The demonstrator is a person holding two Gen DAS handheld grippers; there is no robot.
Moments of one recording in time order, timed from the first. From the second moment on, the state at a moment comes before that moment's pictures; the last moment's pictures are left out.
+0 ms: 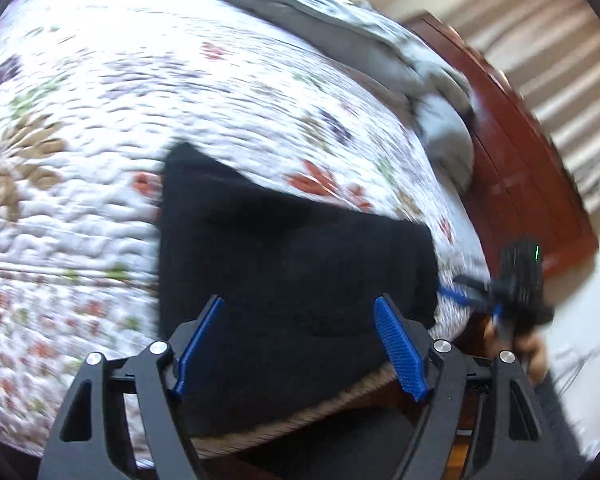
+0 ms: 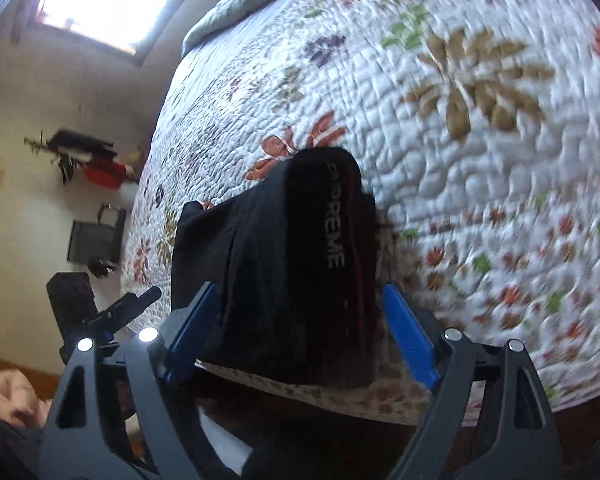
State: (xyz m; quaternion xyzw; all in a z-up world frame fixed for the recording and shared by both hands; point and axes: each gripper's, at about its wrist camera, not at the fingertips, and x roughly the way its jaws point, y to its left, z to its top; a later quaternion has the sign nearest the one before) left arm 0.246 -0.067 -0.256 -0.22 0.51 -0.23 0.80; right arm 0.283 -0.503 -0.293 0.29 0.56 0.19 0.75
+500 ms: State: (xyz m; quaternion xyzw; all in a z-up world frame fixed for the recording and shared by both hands) left arm 0.275 -0.046 -0.312 -0.24 0.55 -0.18 0.78; right arm 0.273 -0.466 -0.285 0.24 0.58 0.18 0.76
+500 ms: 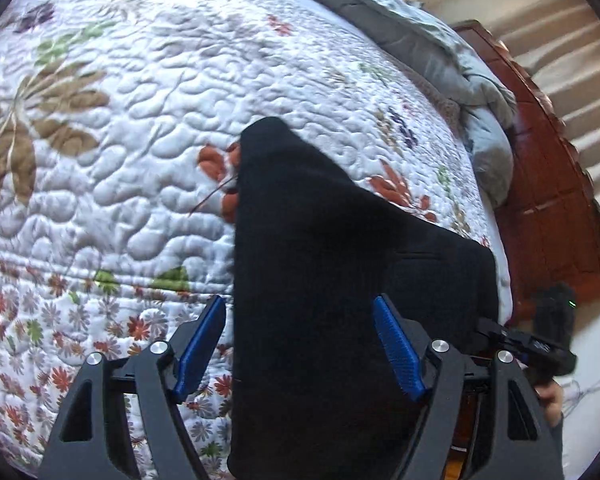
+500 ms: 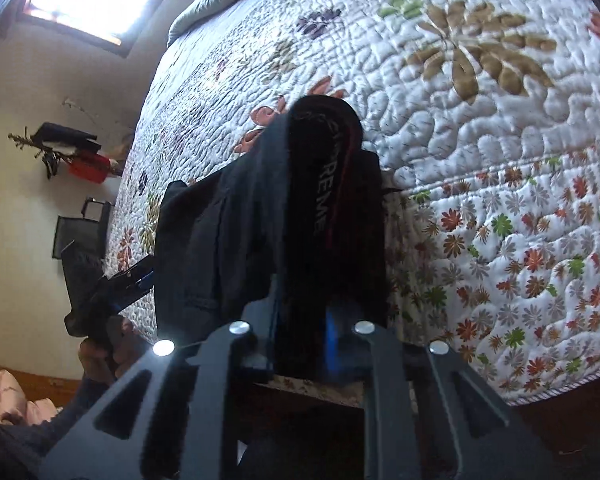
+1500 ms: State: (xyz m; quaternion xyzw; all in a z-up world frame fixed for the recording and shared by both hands) left arm 0.358 -0.066 -0.331 -0.28 0.56 -0.26 0.73; right arm 0.348 -0.489 -0.329 0.33 0.55 0.18 0.75
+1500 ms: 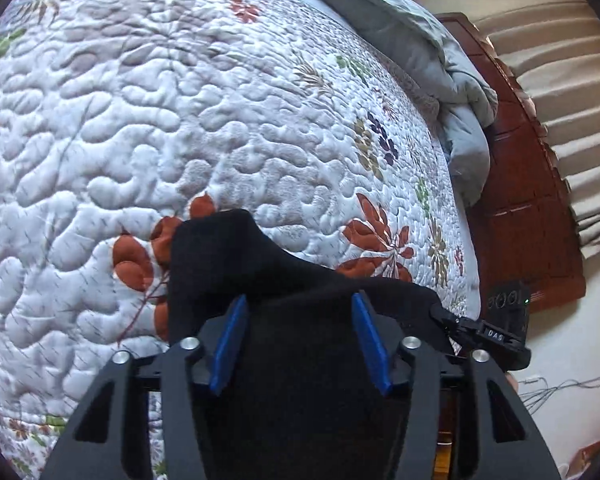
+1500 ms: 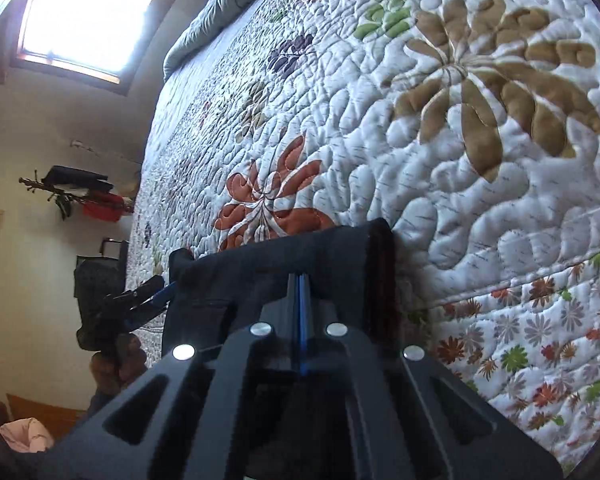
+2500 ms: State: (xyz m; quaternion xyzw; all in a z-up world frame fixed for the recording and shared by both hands) left arm 0.248 -0.043 -0.315 -0.30 0.58 -0.27 0.71; right arm 0.209 -0.505 -0.313 0.34 0.54 0.17 0.75
